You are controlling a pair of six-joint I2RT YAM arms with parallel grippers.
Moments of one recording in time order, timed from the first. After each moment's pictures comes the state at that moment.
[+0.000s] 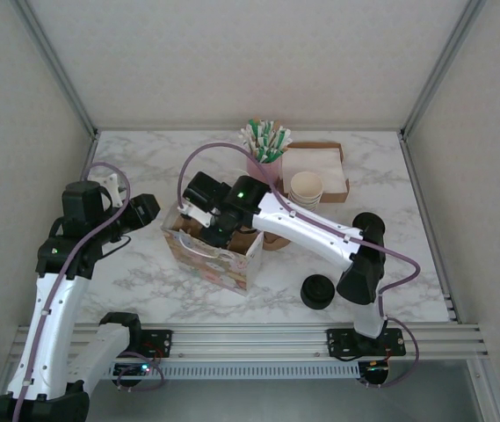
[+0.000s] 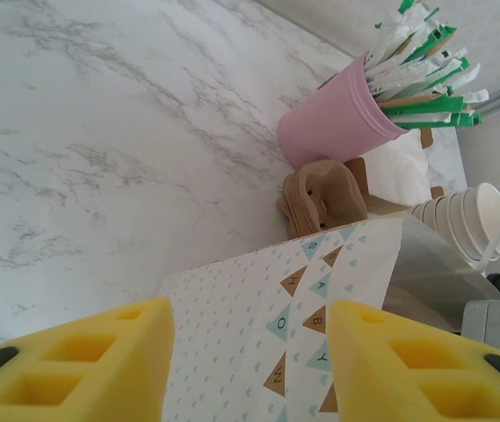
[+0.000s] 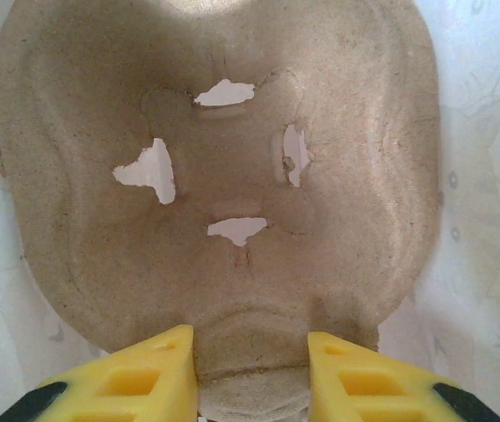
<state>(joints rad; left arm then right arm) -0.08 0.82 1.03 -0.82 0.31 -0.50 1.12 1.93 2.00 -1.24 0.06 -0.06</state>
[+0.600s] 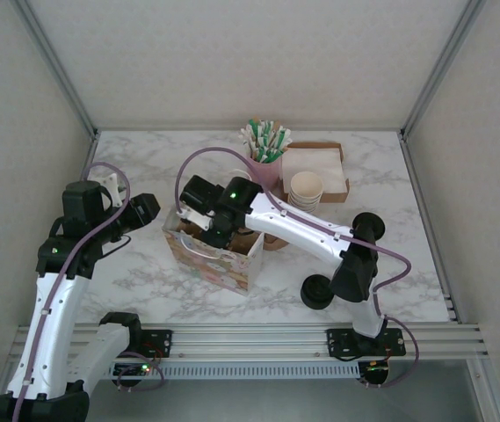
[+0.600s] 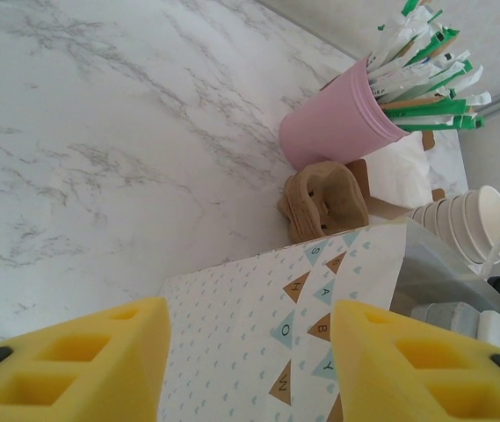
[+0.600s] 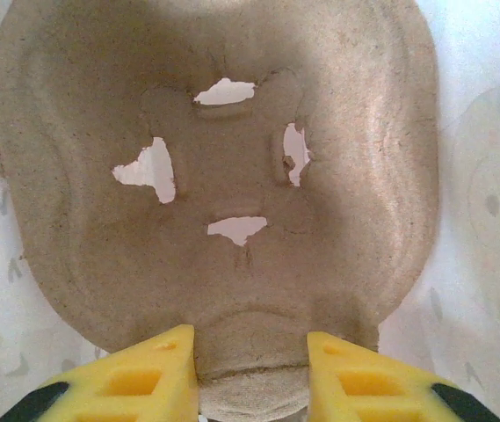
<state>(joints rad) -0.09 0.82 1.03 -0.82 0.31 -0.51 1.12 1.99 2.02 -1.28 0.06 -0.07</state>
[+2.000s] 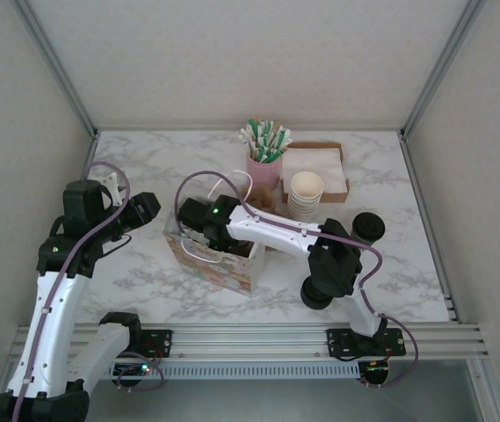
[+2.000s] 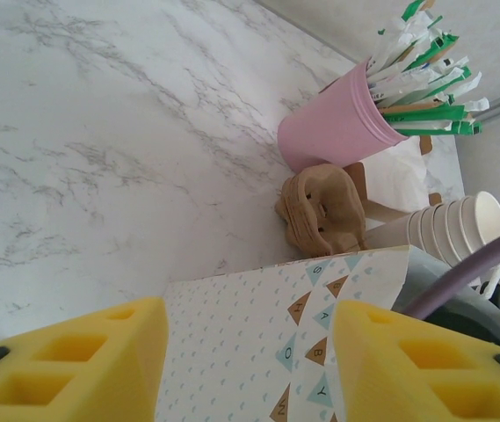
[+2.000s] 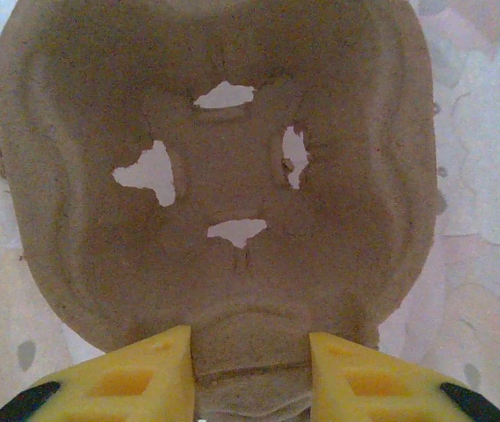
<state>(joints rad) -0.09 0.83 1.03 -0.81 0.31 -0.53 1.12 2.11 1.85 -1.18 0.07 -0.07</state>
